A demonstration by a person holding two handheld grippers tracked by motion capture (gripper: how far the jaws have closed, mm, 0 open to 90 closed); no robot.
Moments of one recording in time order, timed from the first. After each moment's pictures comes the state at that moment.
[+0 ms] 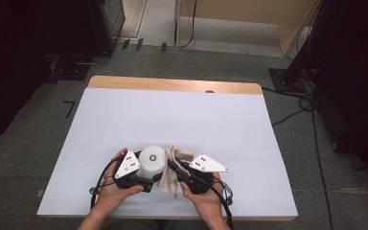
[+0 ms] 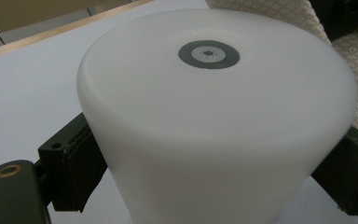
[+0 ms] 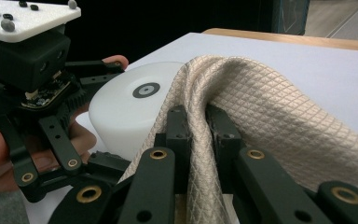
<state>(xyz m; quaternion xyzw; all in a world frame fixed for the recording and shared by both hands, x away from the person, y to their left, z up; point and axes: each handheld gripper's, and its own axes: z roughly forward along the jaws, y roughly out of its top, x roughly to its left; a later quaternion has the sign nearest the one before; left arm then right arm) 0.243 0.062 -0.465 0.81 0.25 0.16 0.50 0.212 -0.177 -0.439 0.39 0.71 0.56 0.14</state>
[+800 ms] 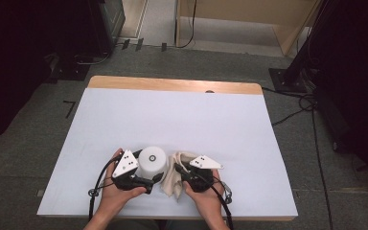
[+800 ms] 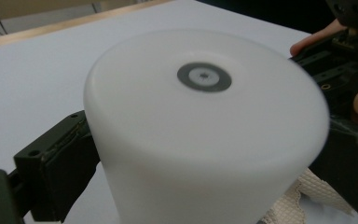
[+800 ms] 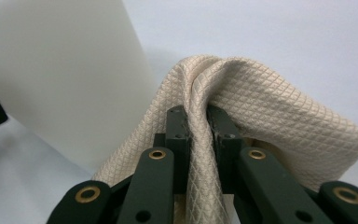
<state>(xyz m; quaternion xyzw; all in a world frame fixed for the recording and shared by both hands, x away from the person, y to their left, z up) 0.235 0.058 -0.453 0.79 0.30 0.16 0.51 0.229 -0.185 -0.486 0.46 0.73 0.49 0.13</state>
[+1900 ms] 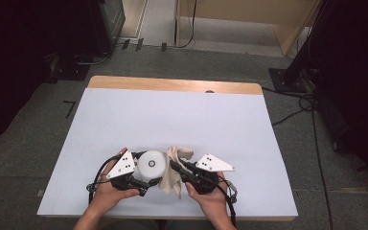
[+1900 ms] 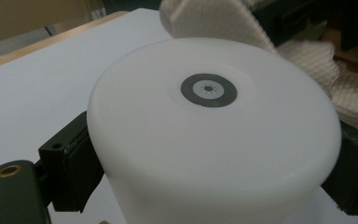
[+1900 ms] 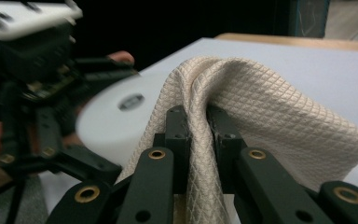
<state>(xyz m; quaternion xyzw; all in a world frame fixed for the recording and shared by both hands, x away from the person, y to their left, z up) 0.245 0.073 -0.457 0.82 0.18 0.11 0.53 0.212 -0.191 -0.438 0.37 0.71 0.59 0.11</state>
